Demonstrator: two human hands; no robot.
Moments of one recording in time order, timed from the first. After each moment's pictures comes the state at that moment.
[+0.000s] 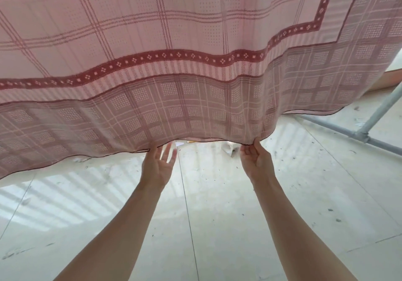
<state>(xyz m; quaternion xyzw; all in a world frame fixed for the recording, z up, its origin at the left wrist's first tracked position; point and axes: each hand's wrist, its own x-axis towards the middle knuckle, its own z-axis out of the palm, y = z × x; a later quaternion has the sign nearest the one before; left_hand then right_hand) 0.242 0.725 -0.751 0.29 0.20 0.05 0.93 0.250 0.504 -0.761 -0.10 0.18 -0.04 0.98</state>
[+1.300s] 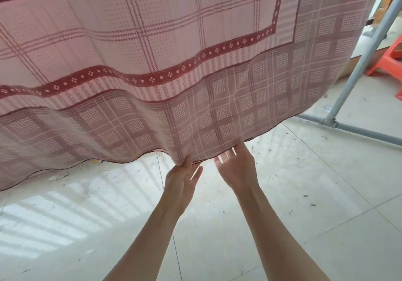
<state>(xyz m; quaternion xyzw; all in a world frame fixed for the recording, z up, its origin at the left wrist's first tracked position) 0.200 0.616 -0.758 0.42 0.10 -0.11 0.90 0.211 0.478 -0.764 -0.60 0.07 -0.06 0.80</state>
